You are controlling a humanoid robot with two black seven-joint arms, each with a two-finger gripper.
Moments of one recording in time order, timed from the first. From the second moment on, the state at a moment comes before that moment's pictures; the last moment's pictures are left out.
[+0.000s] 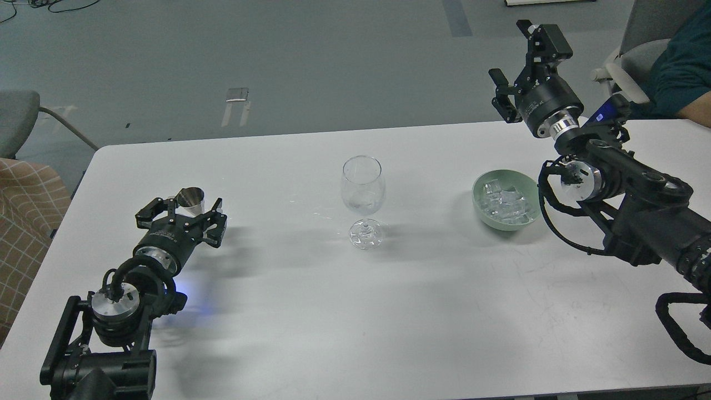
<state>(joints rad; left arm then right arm) -0.16 0.00 -1.74 -1.13 0.11 -0.02 0.30 0.91 -0.24 0.56 0.59 -0.23 0.17 0.49</state>
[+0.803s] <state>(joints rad) -0.04 0.09 -1.75 -1.15 0.10 -0.22 0.38 0.86 -0.54 0.43 0.89 -0.37 0.09 0.49</state>
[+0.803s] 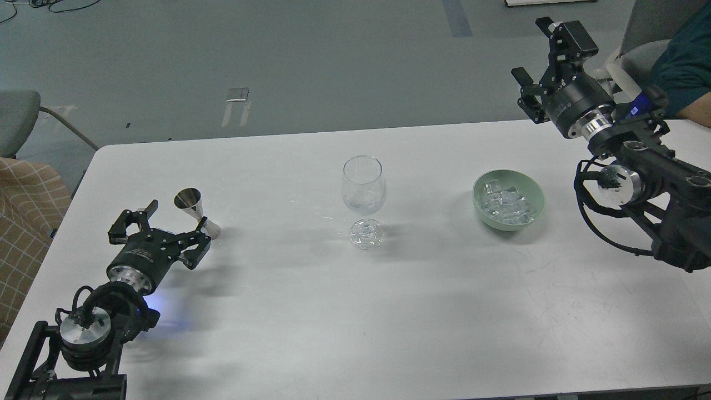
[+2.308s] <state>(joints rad) -0.05 0.16 -1.75 -1.19 0.10 -0.36 0.40 0.83 -0.65 0.08 0.87 -1.66 -0.21 0.49</state>
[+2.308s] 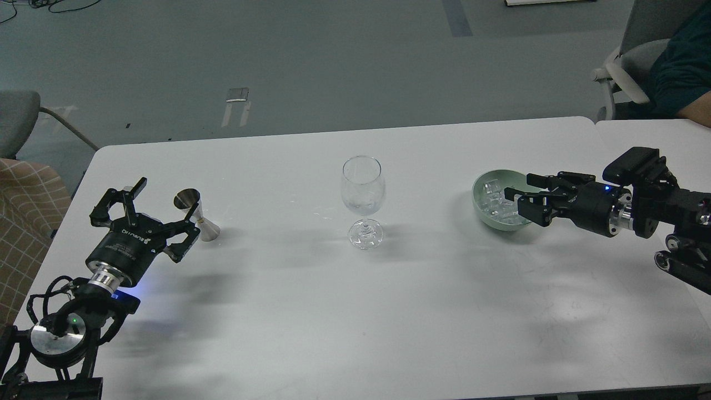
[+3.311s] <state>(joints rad) -0.05 0.16 -1.77 -1.22 0.10 -0.36 0.40 0.89 -0.54 -0.04 0.74 -1.69 -0.20 0.49</state>
